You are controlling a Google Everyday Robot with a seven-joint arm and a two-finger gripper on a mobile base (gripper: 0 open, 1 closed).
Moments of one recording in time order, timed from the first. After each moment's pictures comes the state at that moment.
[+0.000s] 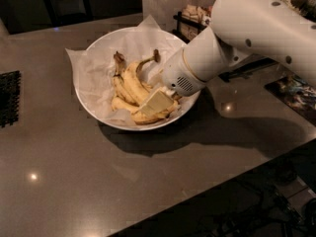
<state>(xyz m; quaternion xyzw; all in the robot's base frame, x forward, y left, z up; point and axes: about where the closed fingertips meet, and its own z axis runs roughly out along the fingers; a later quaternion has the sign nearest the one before) 0.513 0.020 0.872 -0.58 0.74 0.21 0.28</state>
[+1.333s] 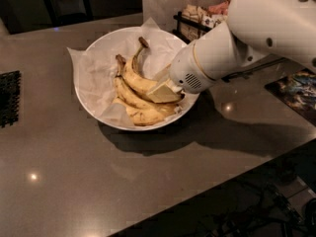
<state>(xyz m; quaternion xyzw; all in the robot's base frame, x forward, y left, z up) 0.511 0.010 0.896 -0.56 0.74 0.20 0.32</state>
